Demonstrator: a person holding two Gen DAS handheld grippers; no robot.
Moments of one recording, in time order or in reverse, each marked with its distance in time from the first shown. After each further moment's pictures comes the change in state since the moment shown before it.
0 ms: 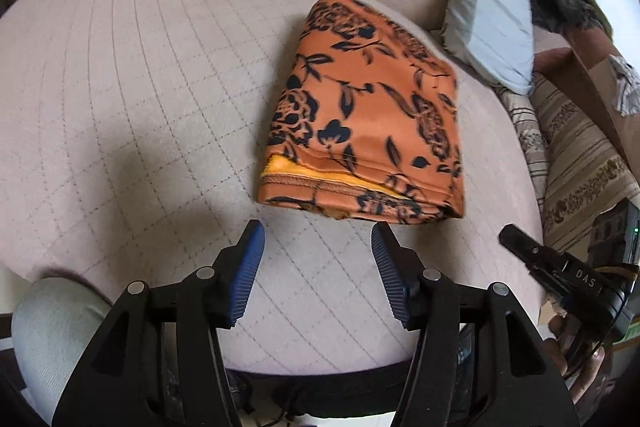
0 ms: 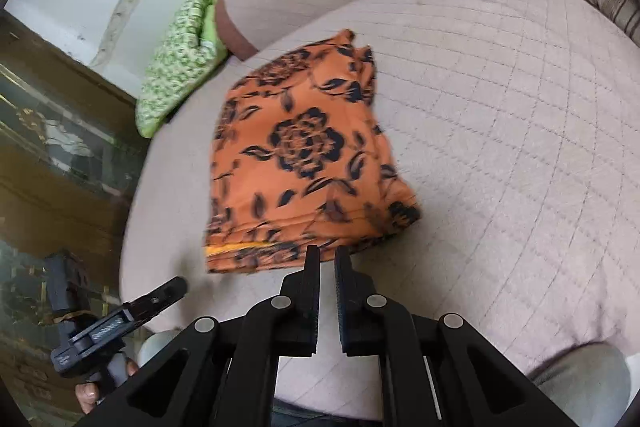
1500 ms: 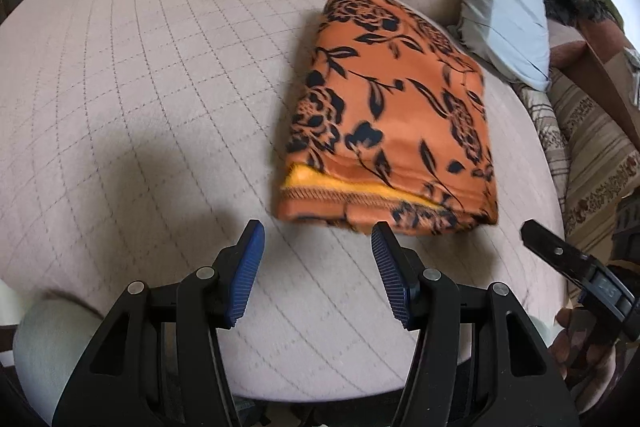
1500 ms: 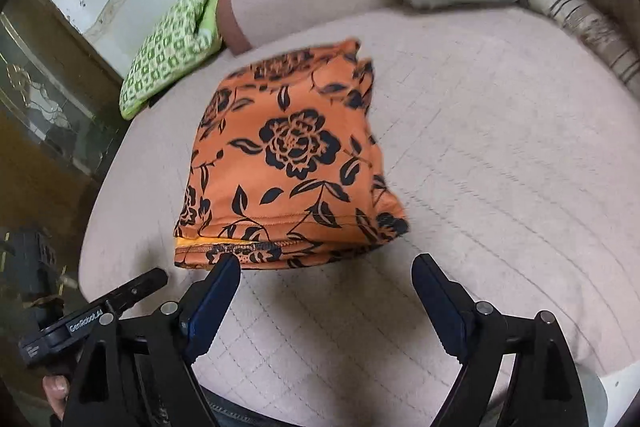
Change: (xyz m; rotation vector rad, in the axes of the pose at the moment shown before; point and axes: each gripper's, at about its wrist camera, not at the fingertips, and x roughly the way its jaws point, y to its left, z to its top) left arm 0.040 0.020 0.016 0.005 0.011 0.057; right arm 0.021 0.013 0.000 -0.133 -0.007 -0.157
